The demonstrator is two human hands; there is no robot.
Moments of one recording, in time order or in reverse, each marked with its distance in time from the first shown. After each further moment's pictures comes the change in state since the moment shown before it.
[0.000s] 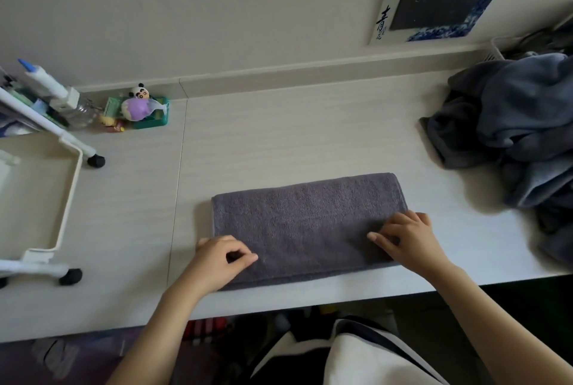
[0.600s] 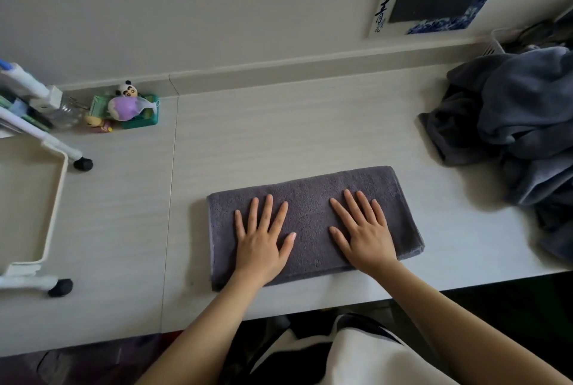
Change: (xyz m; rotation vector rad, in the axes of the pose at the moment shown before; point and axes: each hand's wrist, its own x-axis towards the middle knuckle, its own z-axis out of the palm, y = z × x) left_hand 0.061 0.033 0.073 0.491 0.118 0.005; right_hand 0.027 -0.057 0.050 -0.186 -0.171 0.117
